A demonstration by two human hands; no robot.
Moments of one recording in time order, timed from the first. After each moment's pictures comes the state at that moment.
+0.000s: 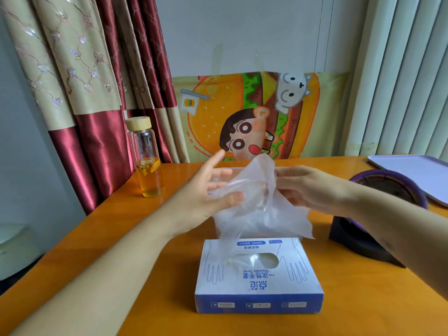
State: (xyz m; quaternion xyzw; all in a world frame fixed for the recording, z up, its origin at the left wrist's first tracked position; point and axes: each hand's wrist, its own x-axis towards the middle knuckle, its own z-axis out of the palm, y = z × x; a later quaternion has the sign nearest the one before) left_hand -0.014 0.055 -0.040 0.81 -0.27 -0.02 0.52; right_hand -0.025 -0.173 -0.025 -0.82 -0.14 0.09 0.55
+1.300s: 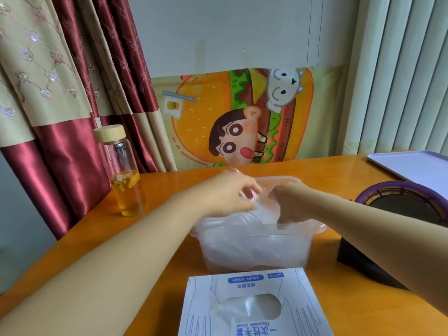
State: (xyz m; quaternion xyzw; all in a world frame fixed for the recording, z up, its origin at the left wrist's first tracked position) left_hand 0.087 -0.017 -0.027 0.92 -0.36 -0.01 0.15; right_hand 0.084 -0.189 -0.062 -0.99 -0.06 0.05 -0.08
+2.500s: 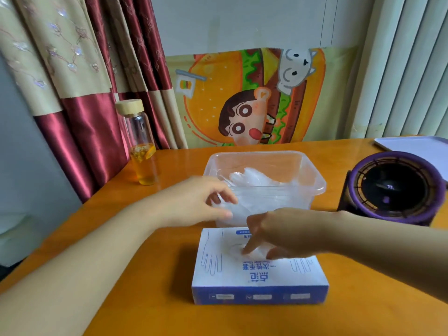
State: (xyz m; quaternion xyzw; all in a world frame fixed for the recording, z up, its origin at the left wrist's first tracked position) left_hand 0.009 0.057 -0.049 0.93 -0.32 -0.05 0.17; right_hand -0.024 -0.144 -0.084 -0.91 -0.40 0.08 -0.08
